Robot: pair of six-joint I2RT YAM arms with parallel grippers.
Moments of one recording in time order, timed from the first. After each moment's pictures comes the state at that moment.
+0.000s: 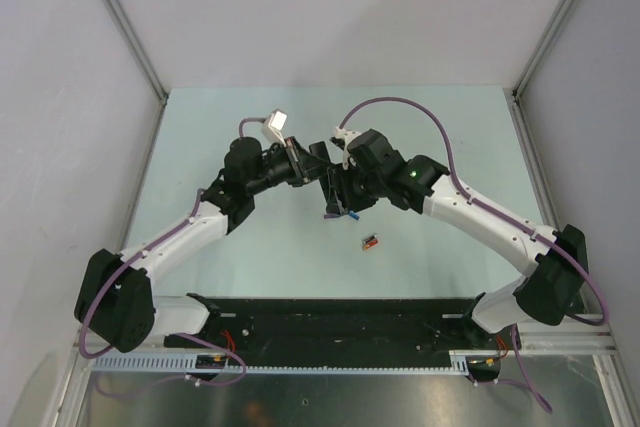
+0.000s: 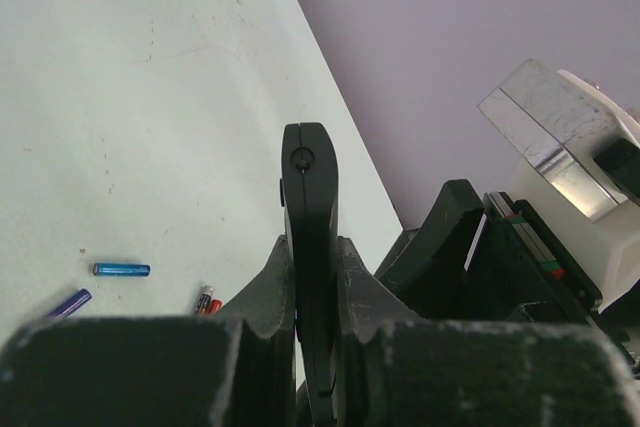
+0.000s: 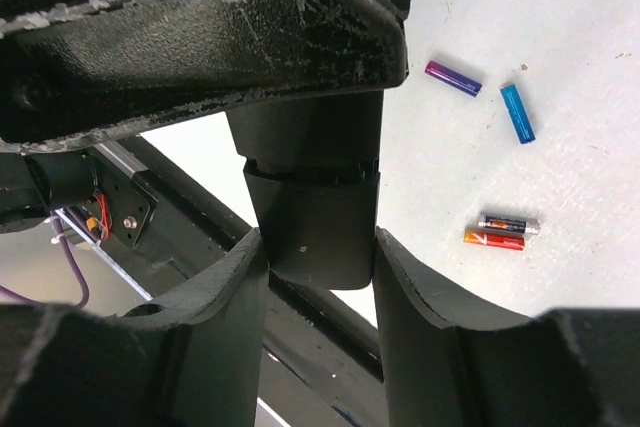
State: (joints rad) left arm -0.51 1.27 0.83 0.27 0.44 -0.83; right arm 0.84 1.47 1.37 -0.70 -0.11 0.43
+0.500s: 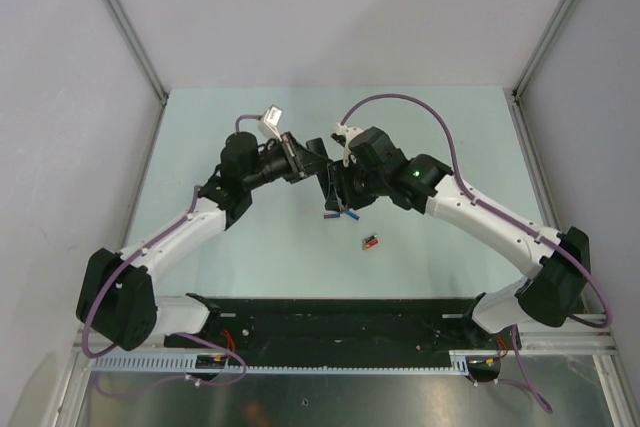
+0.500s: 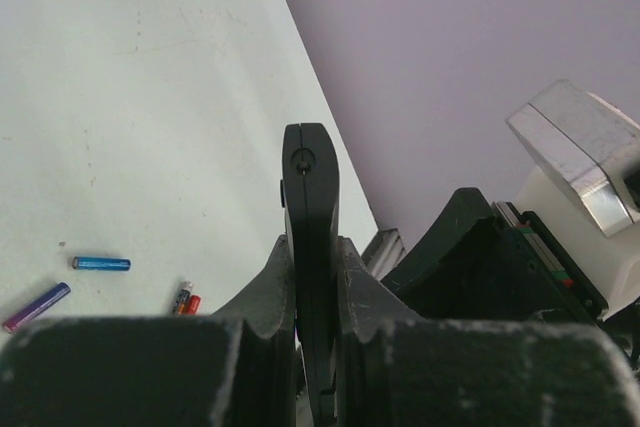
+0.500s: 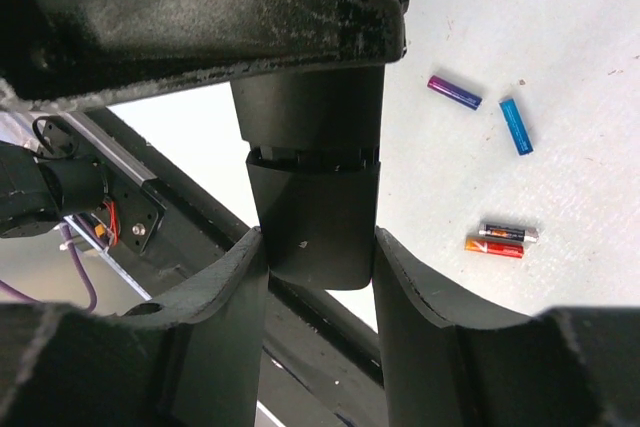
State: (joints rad) left arm -0.48 1.28 0.86 0.25 0.49 -0.89; right arm 0.84 1.46 1.39 -0.69 -0.11 0.43
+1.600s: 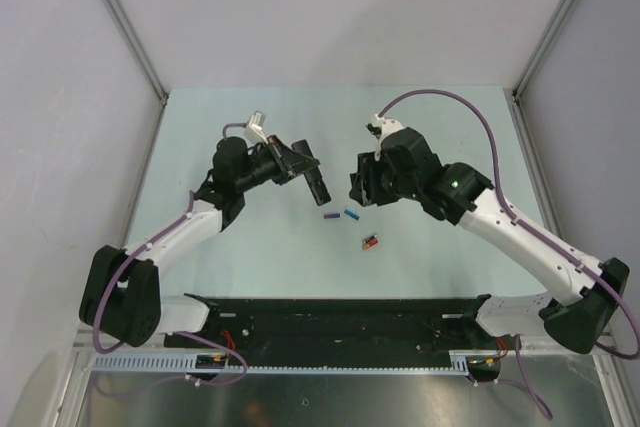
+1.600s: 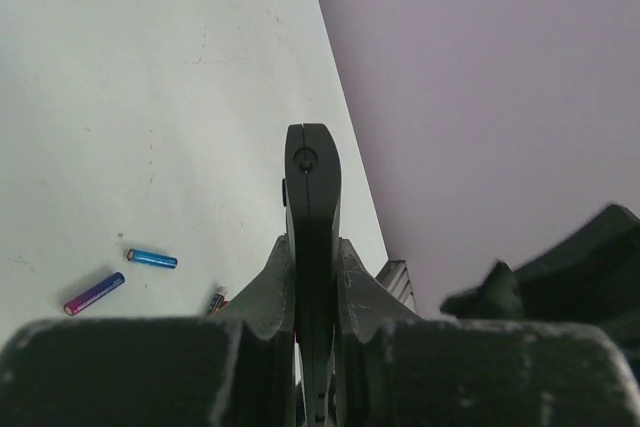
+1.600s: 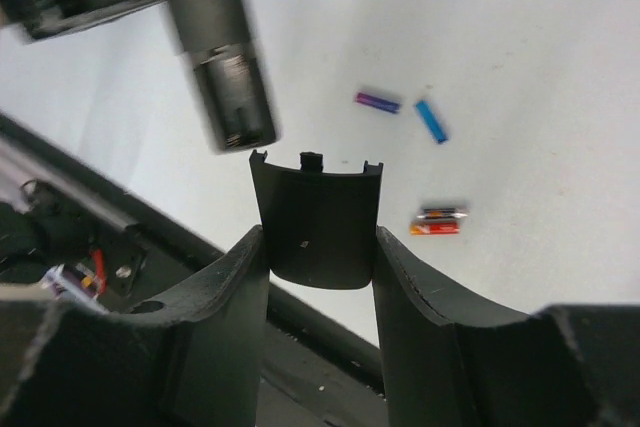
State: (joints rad) left arm -0.39 1.31 0.78 0.33 0.50 -0.97; right arm 0.82 1.25 1.32 -0.71 0.04 0.47
